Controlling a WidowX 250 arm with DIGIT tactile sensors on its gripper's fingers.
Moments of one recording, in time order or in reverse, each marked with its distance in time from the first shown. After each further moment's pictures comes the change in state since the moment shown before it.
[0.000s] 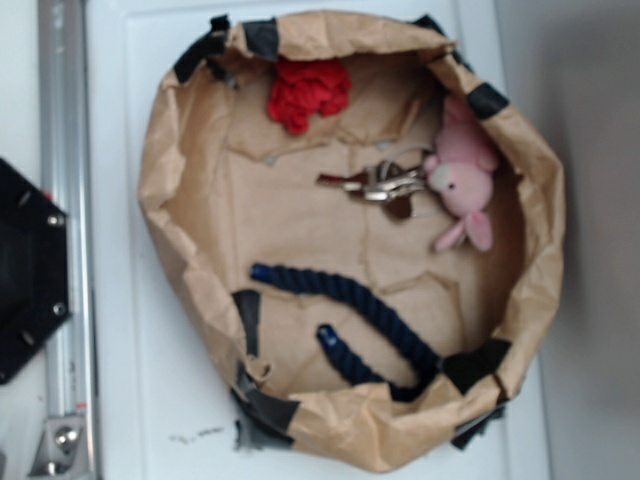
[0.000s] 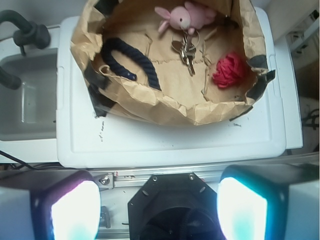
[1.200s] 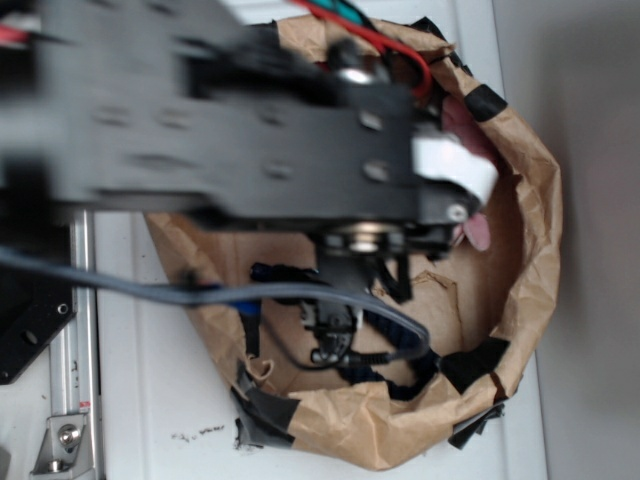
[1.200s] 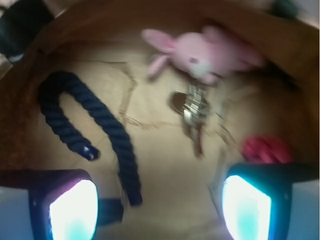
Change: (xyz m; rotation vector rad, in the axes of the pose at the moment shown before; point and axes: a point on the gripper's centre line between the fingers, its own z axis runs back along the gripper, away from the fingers) arm 0.129 0.012 -0.156 0.031 0.094 -0.215
